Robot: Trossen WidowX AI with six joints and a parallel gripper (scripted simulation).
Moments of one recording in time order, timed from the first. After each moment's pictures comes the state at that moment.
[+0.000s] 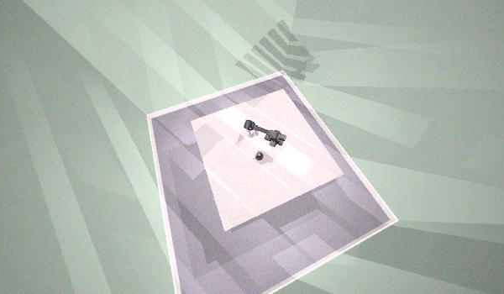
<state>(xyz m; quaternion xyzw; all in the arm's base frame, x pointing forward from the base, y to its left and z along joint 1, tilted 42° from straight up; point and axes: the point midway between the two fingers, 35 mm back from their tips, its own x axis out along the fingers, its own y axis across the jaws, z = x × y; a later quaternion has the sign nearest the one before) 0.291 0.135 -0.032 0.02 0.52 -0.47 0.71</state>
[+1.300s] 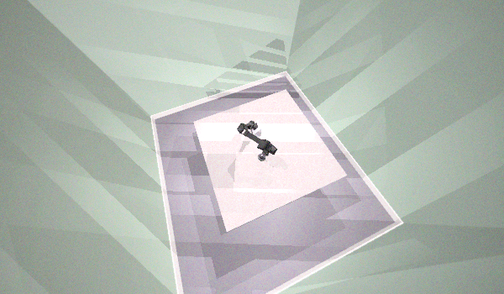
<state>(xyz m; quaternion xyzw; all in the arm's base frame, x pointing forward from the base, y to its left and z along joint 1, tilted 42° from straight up) 0.330 0.028 0.017 0.02 0.52 -0.47 0.71</state>
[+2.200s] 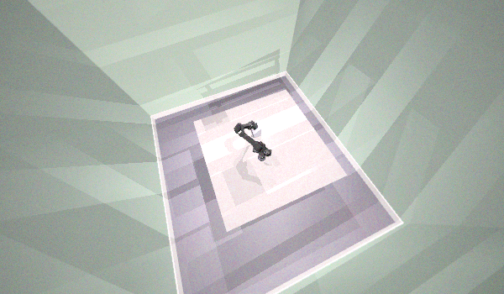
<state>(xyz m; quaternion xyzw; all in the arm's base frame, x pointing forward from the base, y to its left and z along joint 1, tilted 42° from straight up) 0.332 -0.021 0.038 -0.05 0.56 -0.42 0.71</state>
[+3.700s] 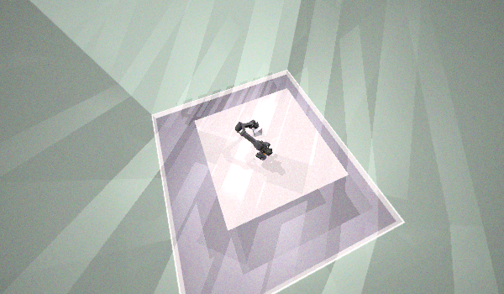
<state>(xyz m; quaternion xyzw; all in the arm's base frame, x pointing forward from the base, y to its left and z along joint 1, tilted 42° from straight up) 0.332 -0.021 0.038 -0.45 0.70 -0.03 0.55</state>
